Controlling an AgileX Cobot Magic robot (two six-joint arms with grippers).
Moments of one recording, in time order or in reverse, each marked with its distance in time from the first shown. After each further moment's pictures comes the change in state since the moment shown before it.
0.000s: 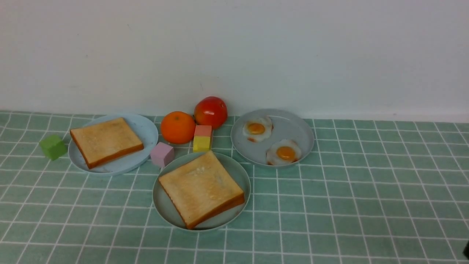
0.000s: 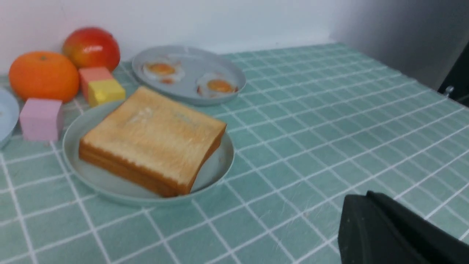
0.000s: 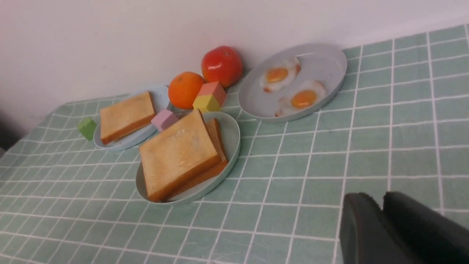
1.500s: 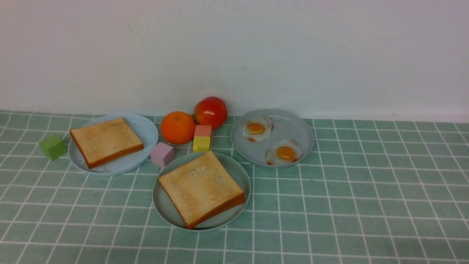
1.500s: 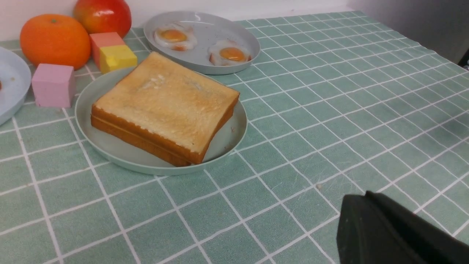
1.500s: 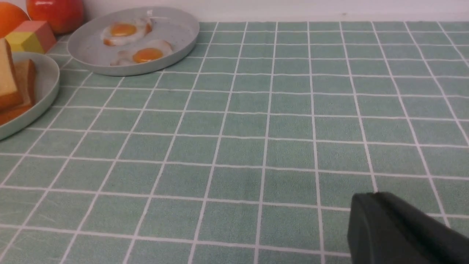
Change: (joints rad) right arm -0.379 -0.246 0.268 0.068 0.019 -0.471; left arm 0.000 0.002 0.002 -0.001 0.052 0.000
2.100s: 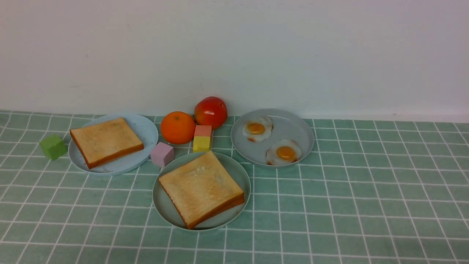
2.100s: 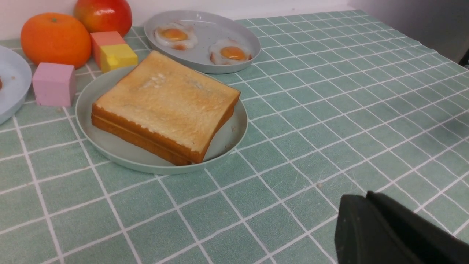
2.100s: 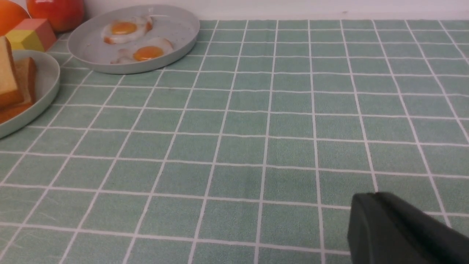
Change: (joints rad) right arm 0.000 0.000 -0.001 0.000 0.005 0.001; left arm 0.000 0.000 0.000 0.000 0.000 0.000
